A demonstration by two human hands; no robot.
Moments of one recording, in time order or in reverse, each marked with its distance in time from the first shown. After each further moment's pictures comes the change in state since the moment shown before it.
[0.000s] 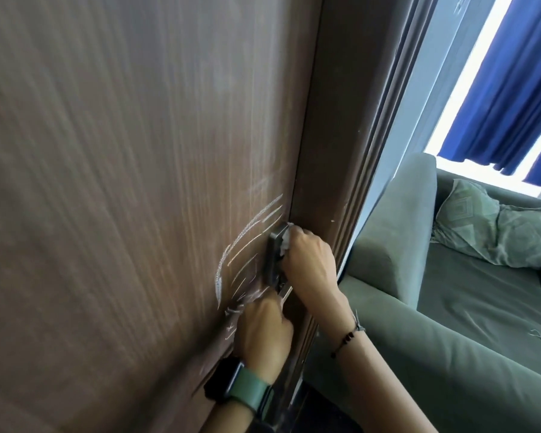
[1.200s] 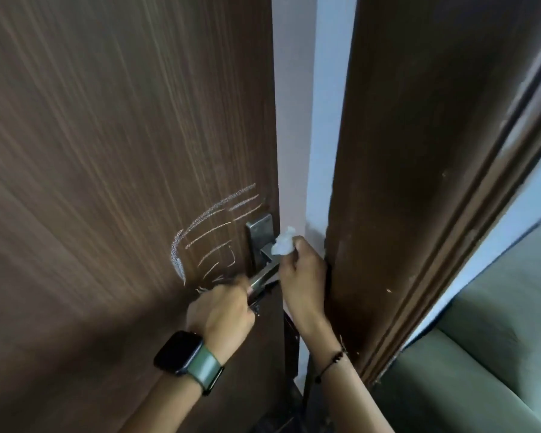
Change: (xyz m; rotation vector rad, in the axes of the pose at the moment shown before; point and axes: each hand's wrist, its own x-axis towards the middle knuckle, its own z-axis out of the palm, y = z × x) left_hand 0.069 -0.042 -0.033 0.426 0.093 -0.311; right_hand 0.056 -0.006 0.087 0.840 -0.116 -0.017
